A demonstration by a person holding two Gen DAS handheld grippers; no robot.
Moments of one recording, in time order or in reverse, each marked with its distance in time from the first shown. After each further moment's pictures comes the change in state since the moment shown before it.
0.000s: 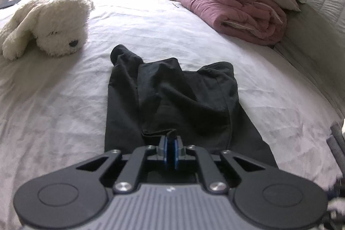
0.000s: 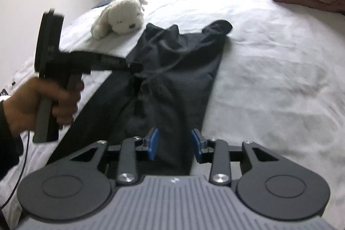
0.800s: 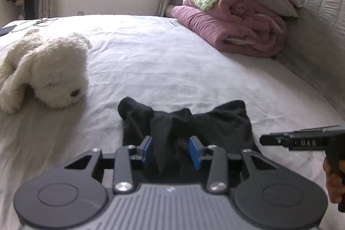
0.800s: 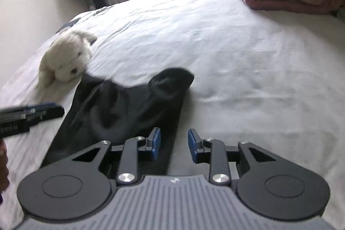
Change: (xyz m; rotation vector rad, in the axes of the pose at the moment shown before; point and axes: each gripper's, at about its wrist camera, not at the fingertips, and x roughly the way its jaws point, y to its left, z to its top) left arm 0.017 0.014 0.069 0.076 -0.077 0.019; right arm 0.100 -0.088 0.114 0.165 -0.048 -0.112
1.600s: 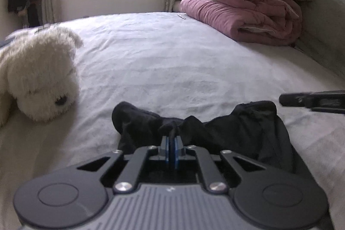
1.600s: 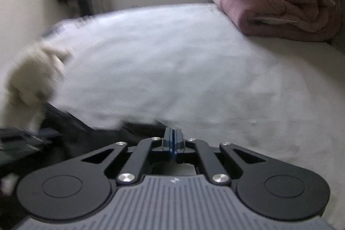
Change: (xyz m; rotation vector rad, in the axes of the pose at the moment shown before) left arm 0.060 -0.002 0.000 0.043 0.007 0.087; right arm 0.031 0.000 0.032 -0.091 -0.148 -0.070
